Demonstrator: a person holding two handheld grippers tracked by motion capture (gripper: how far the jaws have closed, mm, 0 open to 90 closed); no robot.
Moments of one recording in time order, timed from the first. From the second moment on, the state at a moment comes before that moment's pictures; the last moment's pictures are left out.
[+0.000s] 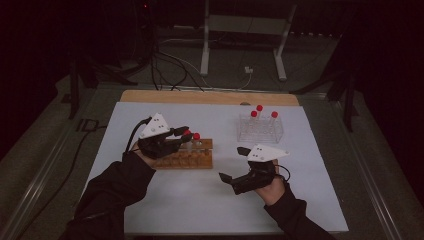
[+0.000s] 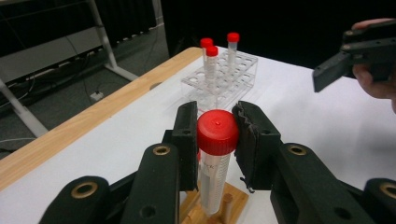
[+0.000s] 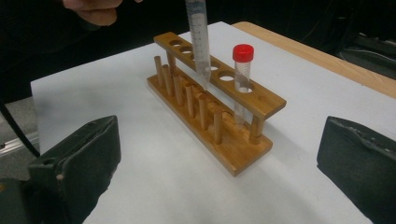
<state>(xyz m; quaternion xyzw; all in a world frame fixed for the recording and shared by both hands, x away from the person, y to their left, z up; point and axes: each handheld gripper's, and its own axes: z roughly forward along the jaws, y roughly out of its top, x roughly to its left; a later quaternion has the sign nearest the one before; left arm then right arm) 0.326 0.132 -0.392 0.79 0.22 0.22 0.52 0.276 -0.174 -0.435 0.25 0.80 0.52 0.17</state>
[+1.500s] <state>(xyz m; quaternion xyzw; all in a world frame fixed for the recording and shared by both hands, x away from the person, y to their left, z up) 0.367 0.128 -0.450 0.80 0.29 0.19 0.49 0.279 -0.184 -0.435 0.25 0.80 0.52 0.16</state>
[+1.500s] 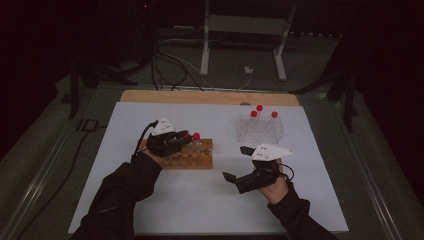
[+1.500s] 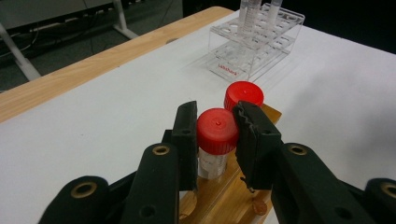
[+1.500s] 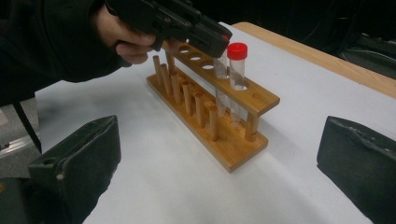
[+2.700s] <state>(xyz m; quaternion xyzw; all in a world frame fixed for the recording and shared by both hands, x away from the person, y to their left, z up) 0.299 0.151 -0.433 0.83 0.23 0.13 0.49 0.317 -0.232 -0.414 0.30 0.77 0.52 0.23</state>
